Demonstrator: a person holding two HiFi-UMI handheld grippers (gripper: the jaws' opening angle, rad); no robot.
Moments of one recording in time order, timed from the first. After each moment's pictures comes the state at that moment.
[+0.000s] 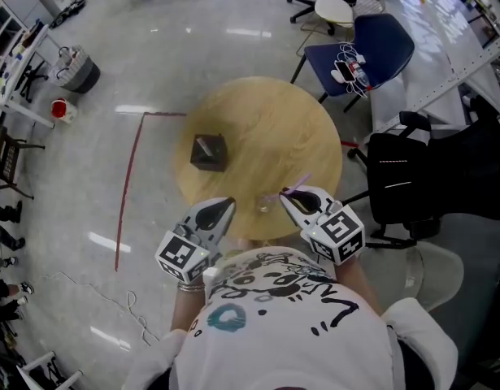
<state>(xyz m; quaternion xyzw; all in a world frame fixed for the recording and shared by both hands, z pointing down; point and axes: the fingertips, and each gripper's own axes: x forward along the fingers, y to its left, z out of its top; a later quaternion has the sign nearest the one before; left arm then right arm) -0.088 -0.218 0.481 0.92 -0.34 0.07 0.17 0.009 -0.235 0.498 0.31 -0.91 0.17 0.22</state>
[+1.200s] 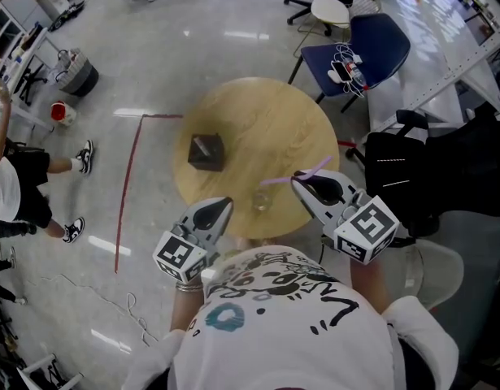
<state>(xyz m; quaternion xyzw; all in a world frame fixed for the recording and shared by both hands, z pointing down) -0.085 -0.213 0.479 0.92 -0.34 0.07 0.17 0.029 -0.248 0.403 0.30 -0.94 0.12 0.14</state>
